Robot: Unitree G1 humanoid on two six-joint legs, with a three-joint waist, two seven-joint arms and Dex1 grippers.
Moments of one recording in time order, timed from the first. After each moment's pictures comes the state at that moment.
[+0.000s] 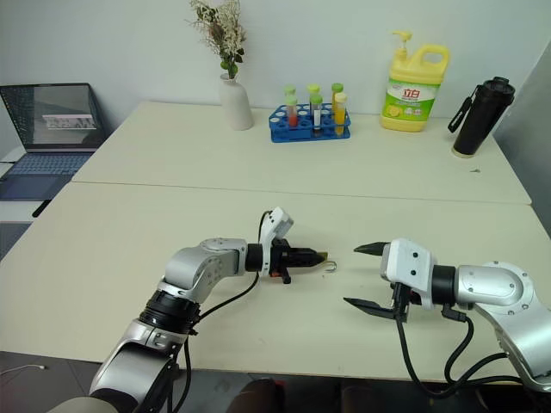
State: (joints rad) left arm -0.62 0.30 -0.25 0.20 -0.41 0.80 -0.92; right arm -0.09 -0.90 -0.02 -0.65 0.40 0.47 0.95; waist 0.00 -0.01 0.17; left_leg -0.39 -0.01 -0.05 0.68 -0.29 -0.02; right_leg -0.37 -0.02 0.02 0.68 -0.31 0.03
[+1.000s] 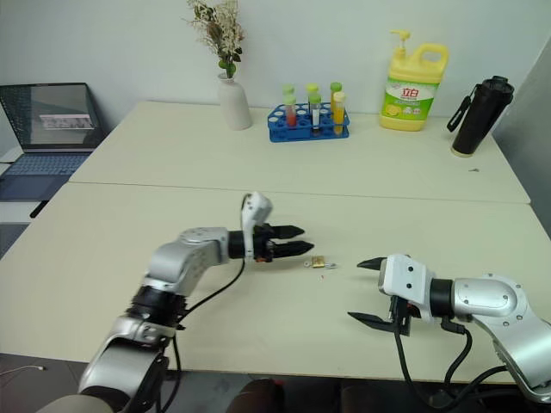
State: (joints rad) left arm -0.58 0.51 -0.11 0.08 -0.41 0.55 -1.06; right arm -0.01 -0.91 0.00 -0.64 0.35 0.47 0.95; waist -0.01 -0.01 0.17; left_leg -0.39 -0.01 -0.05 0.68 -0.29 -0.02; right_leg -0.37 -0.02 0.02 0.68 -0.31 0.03
